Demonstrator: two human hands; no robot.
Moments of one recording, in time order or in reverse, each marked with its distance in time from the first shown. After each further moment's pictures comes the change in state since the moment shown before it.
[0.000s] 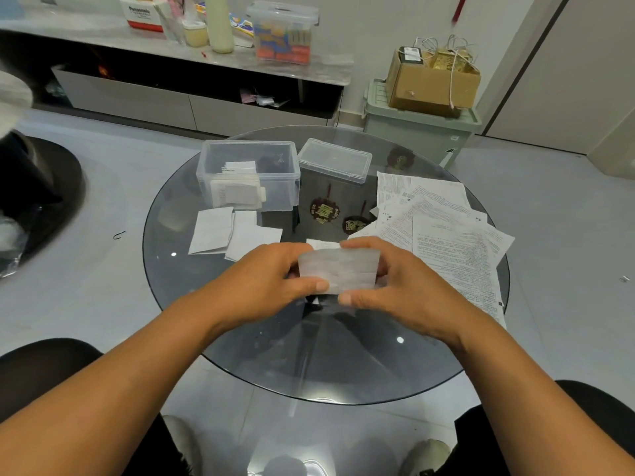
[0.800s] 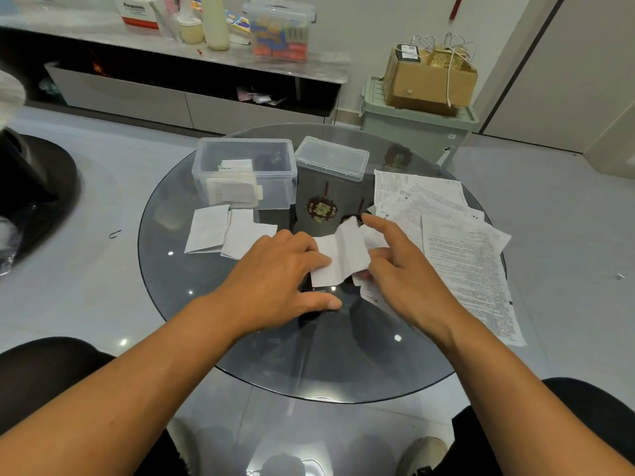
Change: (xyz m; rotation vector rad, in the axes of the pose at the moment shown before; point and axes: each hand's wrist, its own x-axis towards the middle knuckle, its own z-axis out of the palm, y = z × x) left_hand 0.010 0.002 0.013 0.616 0.043 0.142; right_hand 0.003 -0.004 0.009 0.116 0.227 0.107
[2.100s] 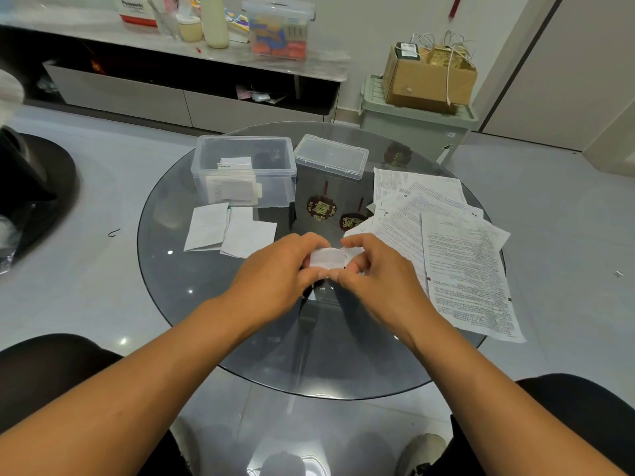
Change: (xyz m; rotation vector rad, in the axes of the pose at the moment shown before) left_hand 0.003 0.008 0.008 -0.387 0.084 -0.197; right_hand 0.013 0.016 0.030 -0.149 0.106 -0.021
